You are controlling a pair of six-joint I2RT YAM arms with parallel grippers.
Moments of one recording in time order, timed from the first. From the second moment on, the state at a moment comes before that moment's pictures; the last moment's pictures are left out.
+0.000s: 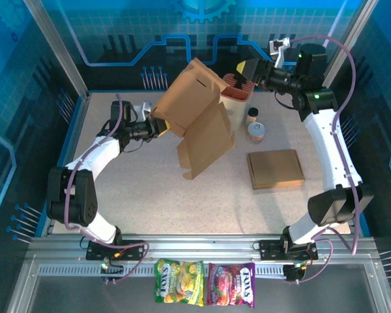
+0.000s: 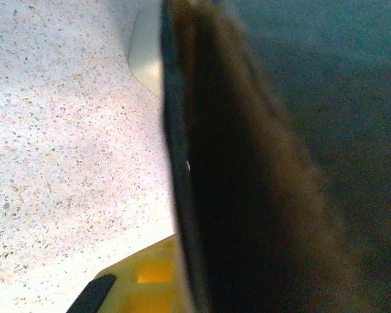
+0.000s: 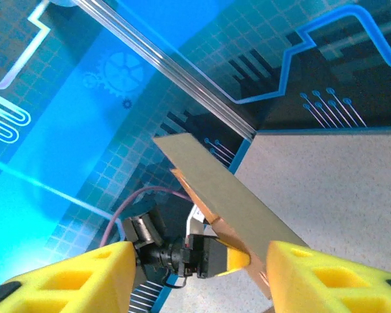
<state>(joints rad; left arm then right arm) -0.06 1.59 1.09 -0.10 0.85 -0.71 0.11 1.60 1.83 -0.45 -0.85 0.67</state>
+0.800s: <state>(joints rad) -0.06 1.62 1.16 -0.29 0.91 -0.55 0.18 1.92 2.11 -0.68 -1.04 0.35</state>
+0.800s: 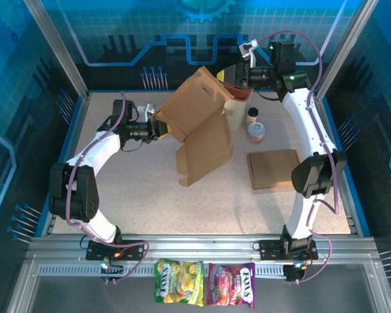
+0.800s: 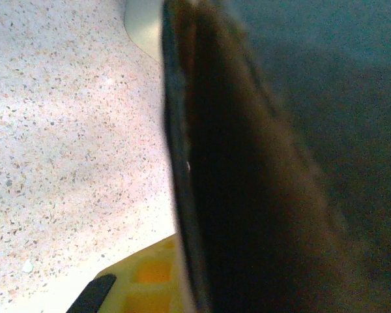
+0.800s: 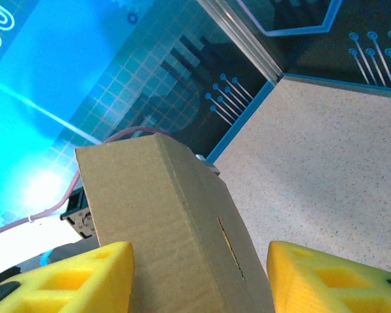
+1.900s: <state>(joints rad) -0.06 1.62 1.19 -0.43 0.91 -0.46 0.42 1.86 2.15 -0.98 -0.55 -0.03</state>
